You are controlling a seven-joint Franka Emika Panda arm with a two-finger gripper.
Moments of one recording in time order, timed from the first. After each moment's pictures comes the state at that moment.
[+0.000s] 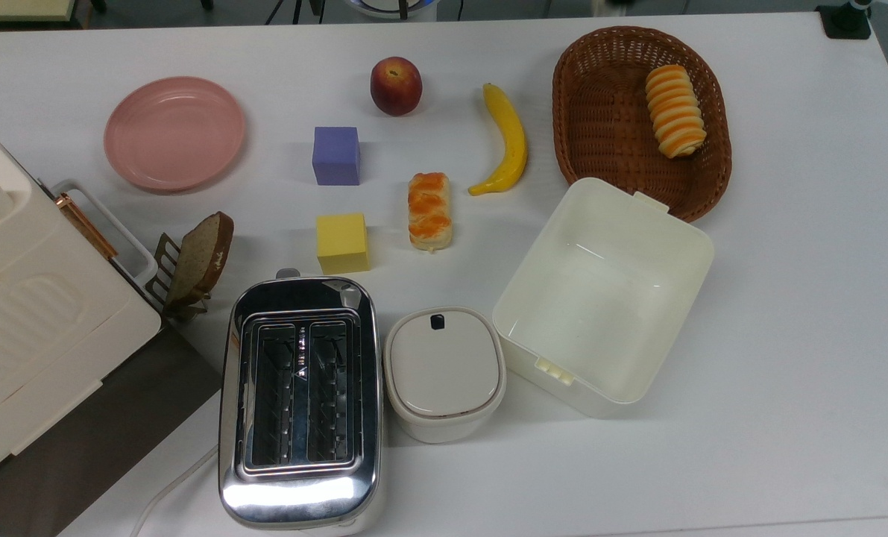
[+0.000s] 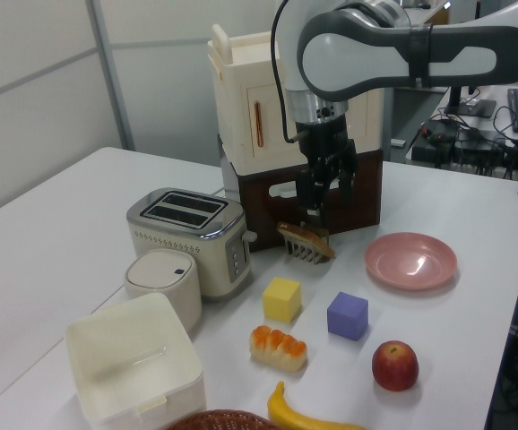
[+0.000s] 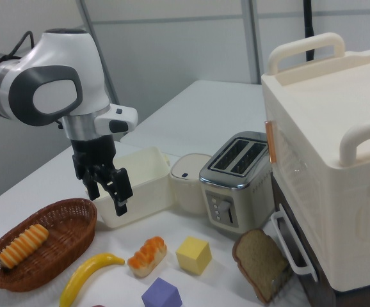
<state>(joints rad) 0.04 -0.03 -0.03 -1.67 0.01 1.50 0.05</state>
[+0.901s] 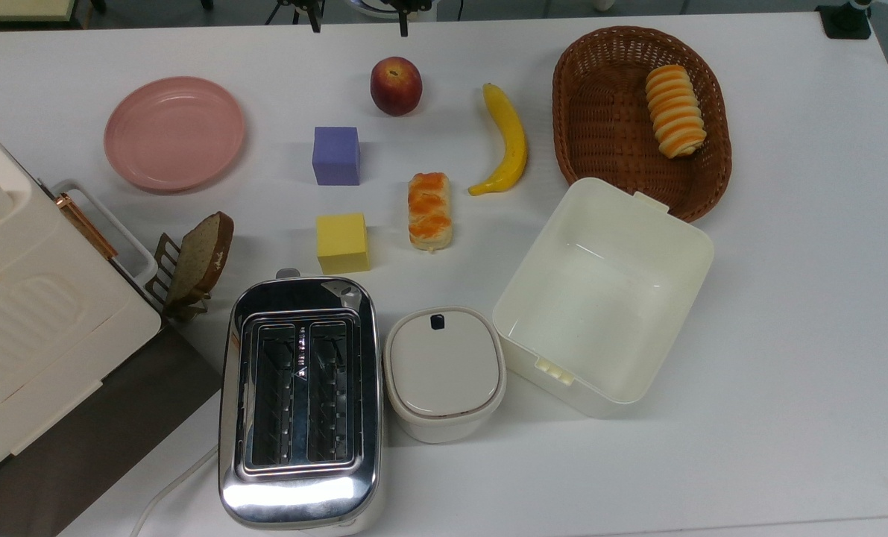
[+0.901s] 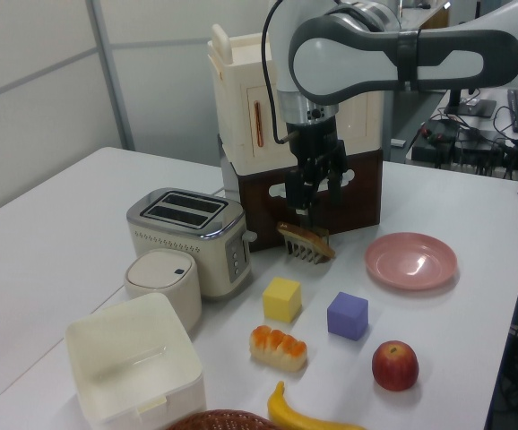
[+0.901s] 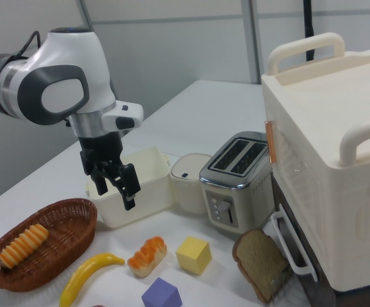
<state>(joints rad) 0.04 0.00 -0.03 -1.64 0.01 1.54 0.05</state>
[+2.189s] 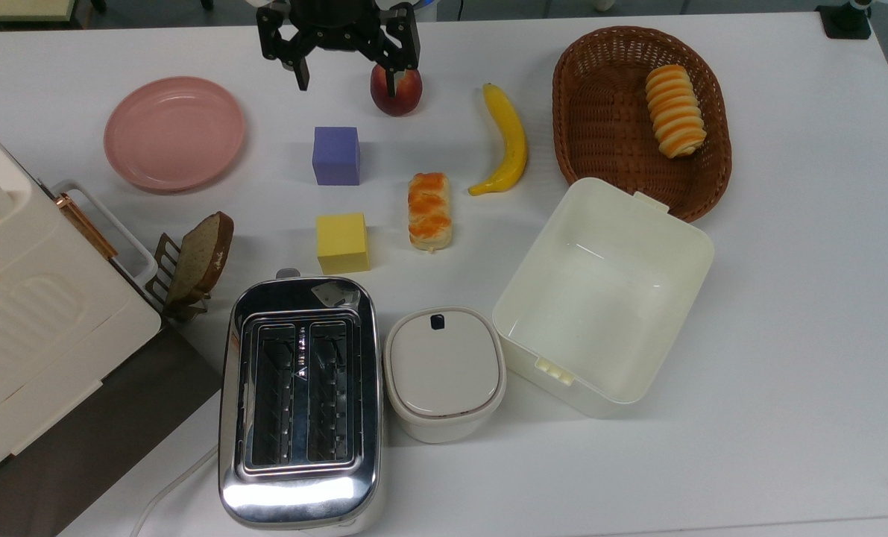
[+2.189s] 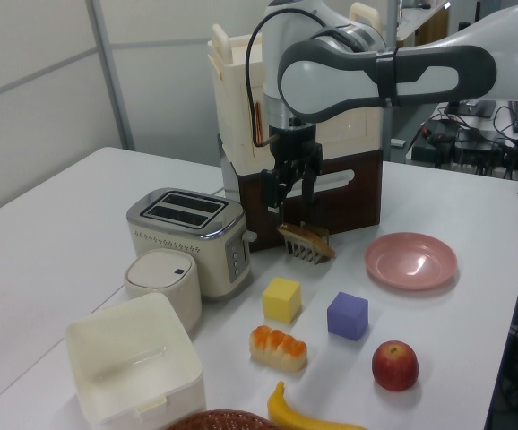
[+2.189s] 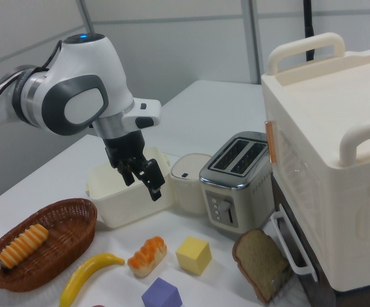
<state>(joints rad) 0.02 0.06 -0.03 -1.64 0.01 1.75 0.08</state>
